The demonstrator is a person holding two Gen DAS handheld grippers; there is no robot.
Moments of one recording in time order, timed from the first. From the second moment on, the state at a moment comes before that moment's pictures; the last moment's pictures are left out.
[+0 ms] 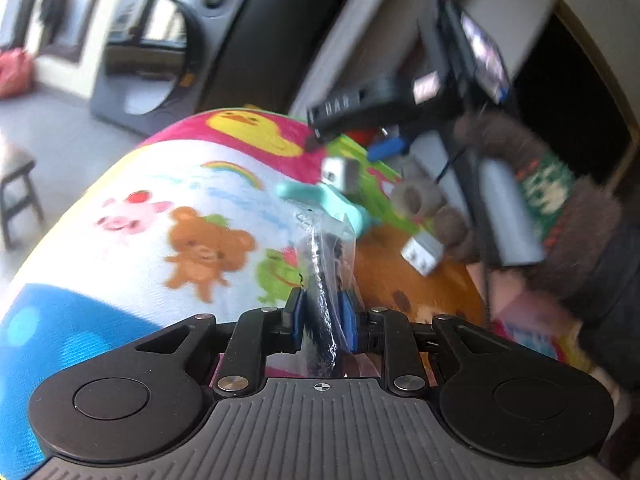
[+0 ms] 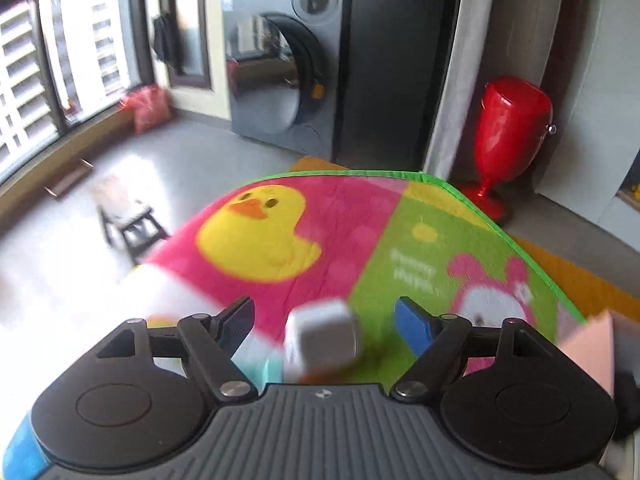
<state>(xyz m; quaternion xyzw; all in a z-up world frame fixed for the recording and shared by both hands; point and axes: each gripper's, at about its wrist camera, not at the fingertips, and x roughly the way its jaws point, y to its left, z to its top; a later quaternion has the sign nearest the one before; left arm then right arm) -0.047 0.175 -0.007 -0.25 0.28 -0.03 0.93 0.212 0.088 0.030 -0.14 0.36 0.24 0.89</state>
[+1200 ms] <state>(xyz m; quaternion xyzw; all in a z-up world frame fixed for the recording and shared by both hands) -0.004 0.099 0.031 -0.04 0.46 -0.06 0.88 0.037 -0.057 0.009 -0.21 0.47 0.29 0.81</state>
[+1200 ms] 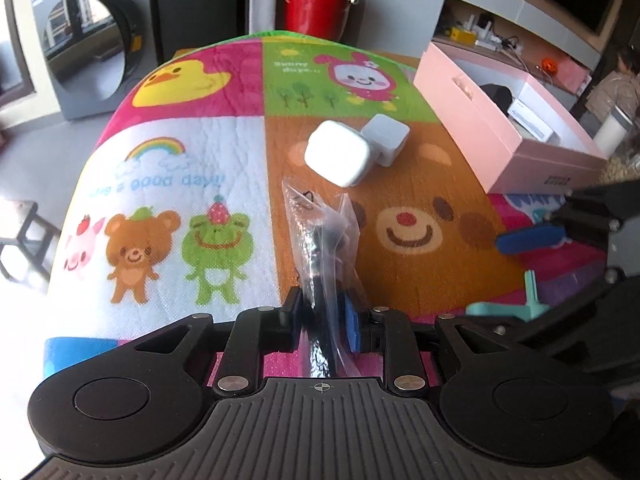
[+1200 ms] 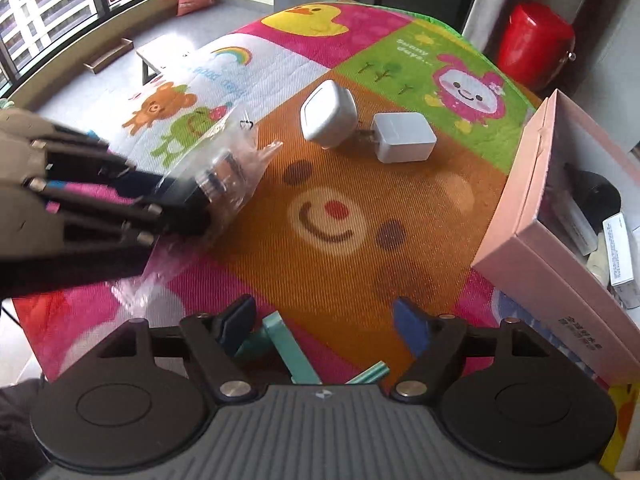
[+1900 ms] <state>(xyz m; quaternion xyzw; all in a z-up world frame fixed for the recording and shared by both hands) -0.010 0.087 0.028 -0.01 0.44 -0.04 0.89 0.027 -0.074 0.004 -0.17 0.47 0.29 0.82</state>
